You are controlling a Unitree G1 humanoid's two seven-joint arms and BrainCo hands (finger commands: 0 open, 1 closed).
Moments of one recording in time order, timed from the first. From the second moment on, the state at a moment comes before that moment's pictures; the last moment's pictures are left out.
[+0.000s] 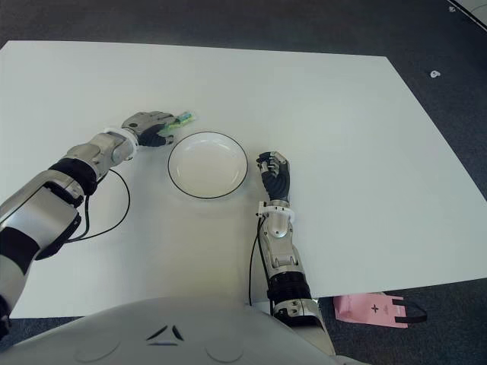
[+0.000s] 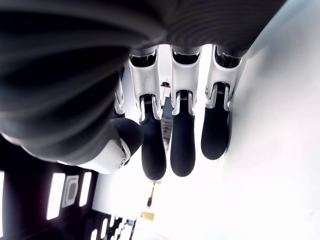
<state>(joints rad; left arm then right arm) -0.81 0.42 -0.68 1.21 0.79 -0.30 0.13 0.00 0.02 0.03 0.33 -0.21 -0.28 -0.29</state>
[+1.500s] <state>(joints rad) -0.73 0.41 -0.47 1.22 0.58 -0.35 0.23 0.00 0.01 0.03 0.33 -0.20 -0.28 -0.28</state>
